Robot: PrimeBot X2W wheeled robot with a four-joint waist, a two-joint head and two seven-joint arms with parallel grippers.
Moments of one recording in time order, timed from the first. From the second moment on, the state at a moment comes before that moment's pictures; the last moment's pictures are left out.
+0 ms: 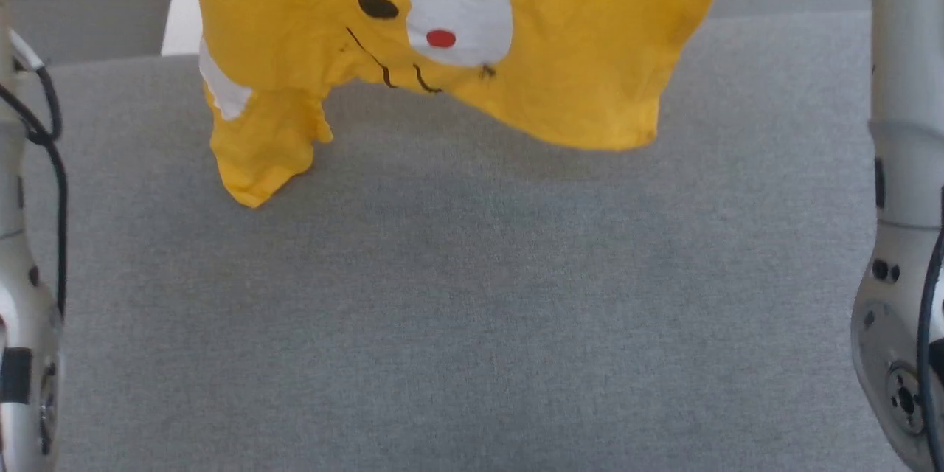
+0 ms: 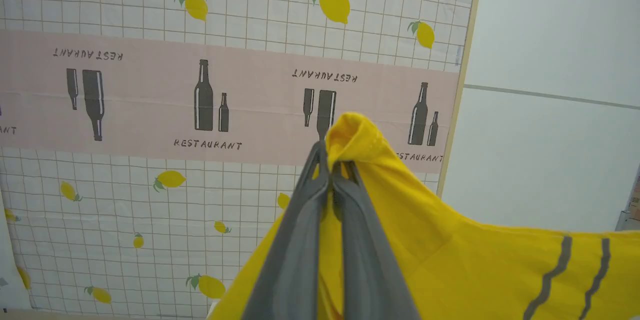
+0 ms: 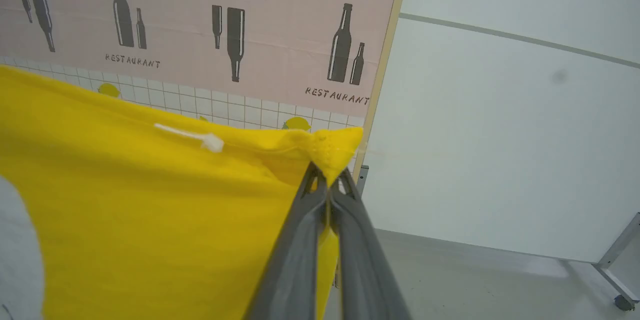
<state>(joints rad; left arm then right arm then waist) -1.27 0.39 -0.14 0.44 -0.52 0.00 0.17 -1.24 -0.05 -0.07 0.50 -0.03 0.13 0.35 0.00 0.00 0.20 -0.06</state>
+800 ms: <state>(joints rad) -1.53 0.45 -0.17 0.49 -0.41 -0.11 -0.25 -1.47 -0.05 -0.09 0.53 -0.34 0.13 0.09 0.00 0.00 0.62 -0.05</state>
